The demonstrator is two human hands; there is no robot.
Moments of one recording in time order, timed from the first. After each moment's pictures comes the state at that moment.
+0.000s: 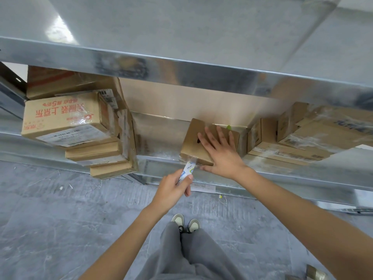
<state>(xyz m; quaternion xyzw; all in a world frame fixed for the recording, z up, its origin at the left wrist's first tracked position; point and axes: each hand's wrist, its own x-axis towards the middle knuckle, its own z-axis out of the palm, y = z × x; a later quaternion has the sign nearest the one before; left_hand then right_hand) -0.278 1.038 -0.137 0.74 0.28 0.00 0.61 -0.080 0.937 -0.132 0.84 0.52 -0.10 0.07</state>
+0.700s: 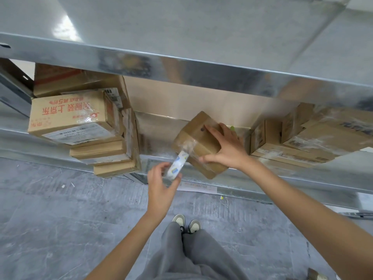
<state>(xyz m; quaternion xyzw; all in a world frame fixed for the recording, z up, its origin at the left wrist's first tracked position) -0.295 1.043 -0.152 0.73 0.40 0.20 0.51 -0.069 0.951 -0.102 0.88 0.38 -0.25 -0.13</state>
